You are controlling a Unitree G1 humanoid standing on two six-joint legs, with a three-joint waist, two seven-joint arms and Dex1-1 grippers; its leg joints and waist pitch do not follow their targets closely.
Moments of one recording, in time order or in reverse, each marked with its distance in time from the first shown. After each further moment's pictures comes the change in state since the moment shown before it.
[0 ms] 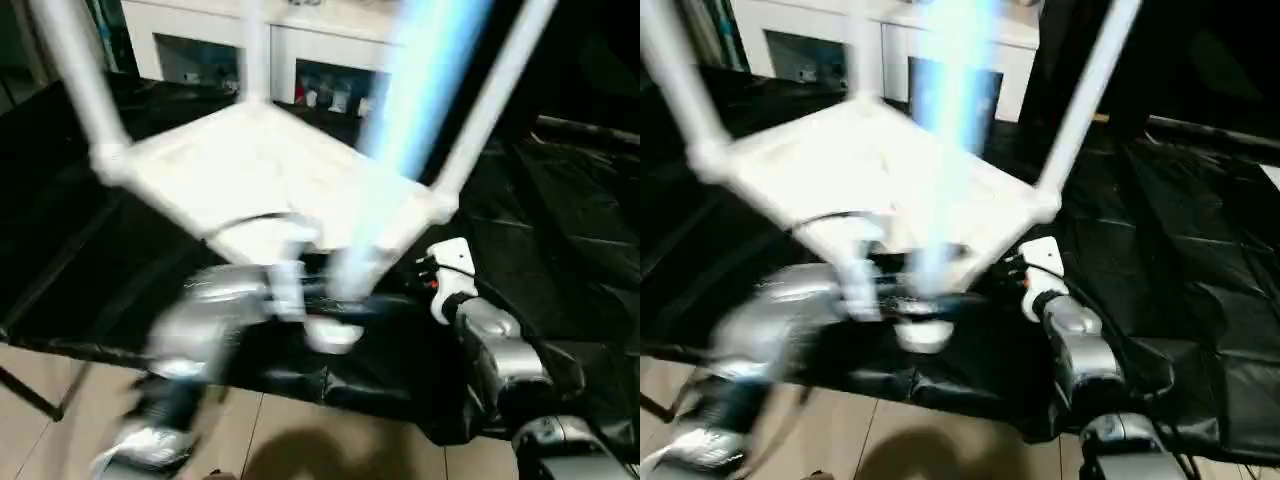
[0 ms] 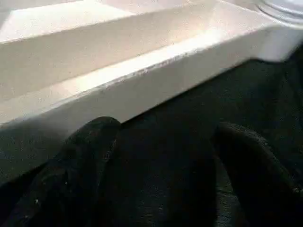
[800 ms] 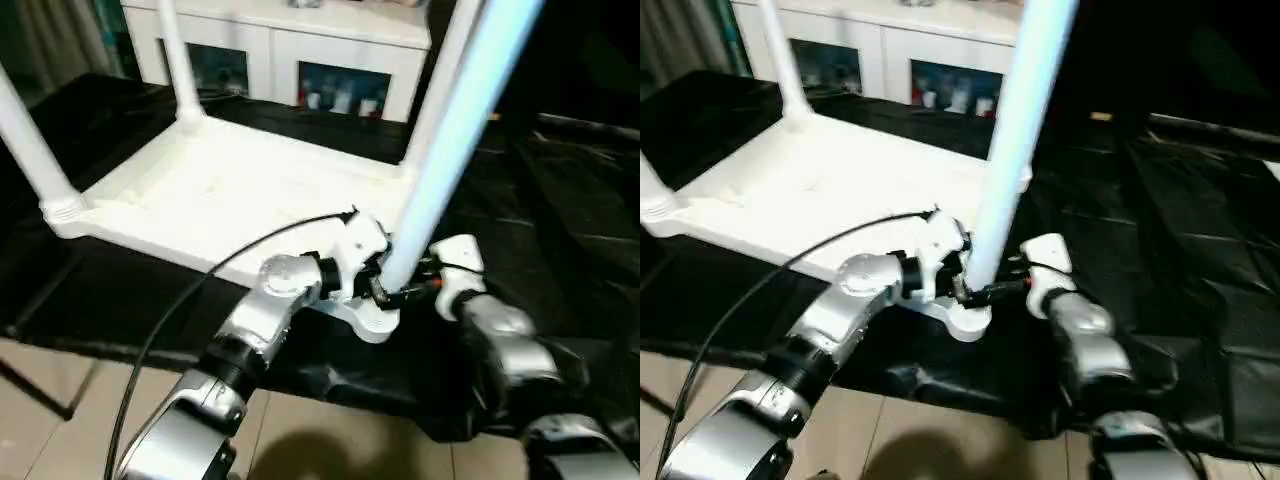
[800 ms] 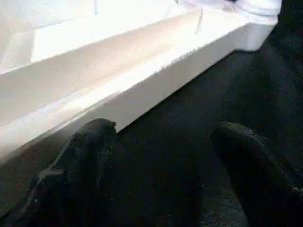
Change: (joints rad) left arm -0.114 -0.075 -0.040 0.330 0.197 -0.376 0.124; right arm 0.042 -0.081 -0.031 -0.047 0.031 -0.072 0.151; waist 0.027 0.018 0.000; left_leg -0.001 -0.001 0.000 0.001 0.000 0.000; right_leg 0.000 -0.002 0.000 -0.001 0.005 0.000
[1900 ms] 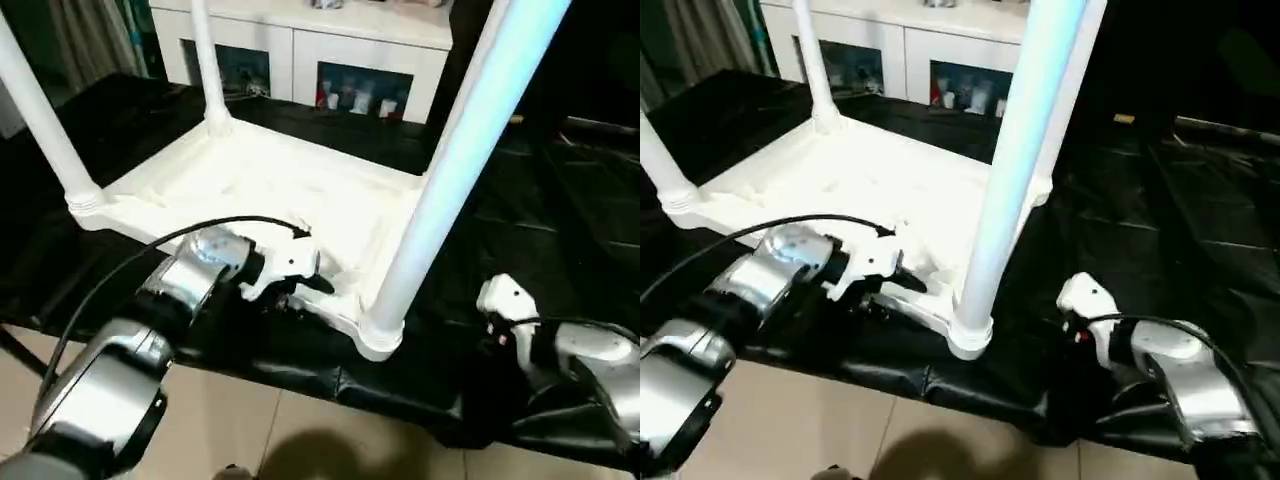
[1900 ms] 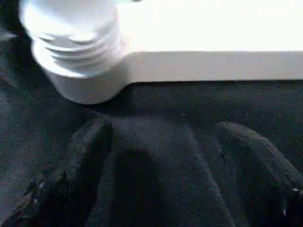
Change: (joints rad) left arm -0.236 0.325 -0.160 0.355 0.259 -0.174 -0.327; right arm 0.305 -0.372 0.120 -0.578 0.074 0.222 0.575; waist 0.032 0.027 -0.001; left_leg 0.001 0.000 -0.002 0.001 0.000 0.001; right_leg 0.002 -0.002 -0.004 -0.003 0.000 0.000
